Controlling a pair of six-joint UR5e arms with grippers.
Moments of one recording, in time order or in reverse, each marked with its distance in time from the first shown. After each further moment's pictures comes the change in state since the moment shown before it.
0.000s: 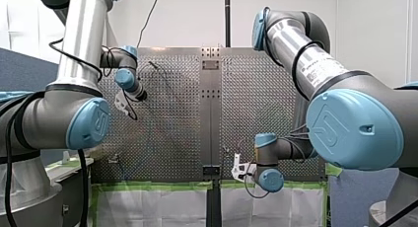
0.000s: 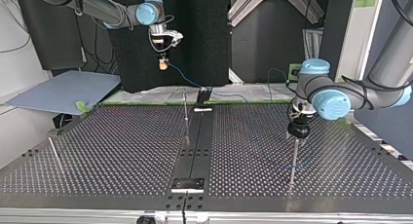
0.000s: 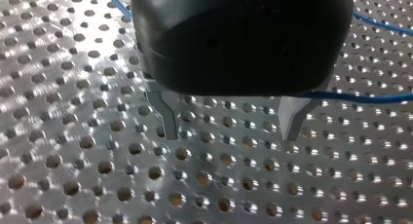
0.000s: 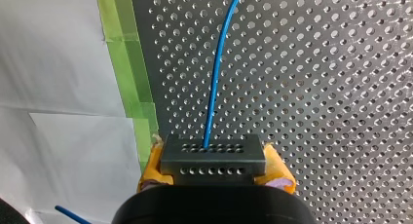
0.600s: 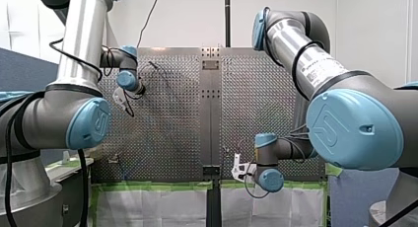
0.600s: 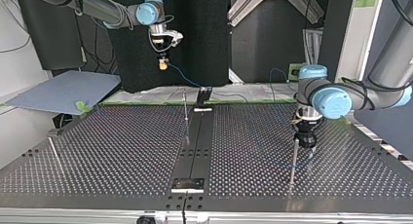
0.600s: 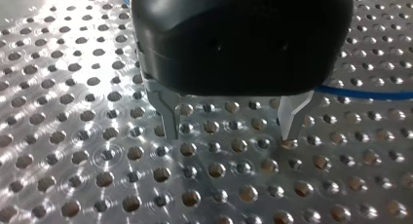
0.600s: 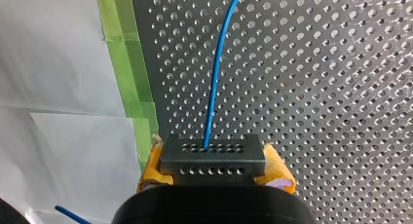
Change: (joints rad) left arm 0.000 0.000 0.005 0.166 -0.062 0.143; right arm 0.000 0.000 0.000 0.000 0.001 0.000
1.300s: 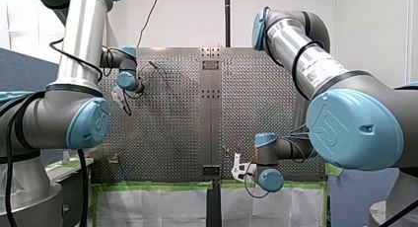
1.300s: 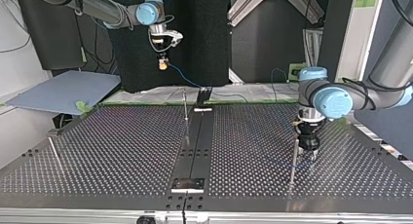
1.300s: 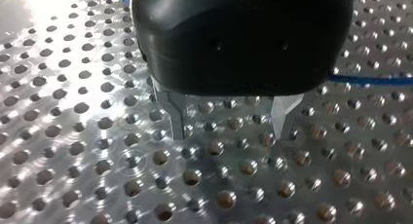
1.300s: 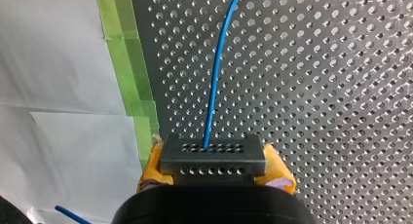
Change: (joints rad) left arm 0.005 -0.002 0.000 0.056 -0.003 0.074; right arm 0.001 -0.001 0.000 0.003 0.006 0.005
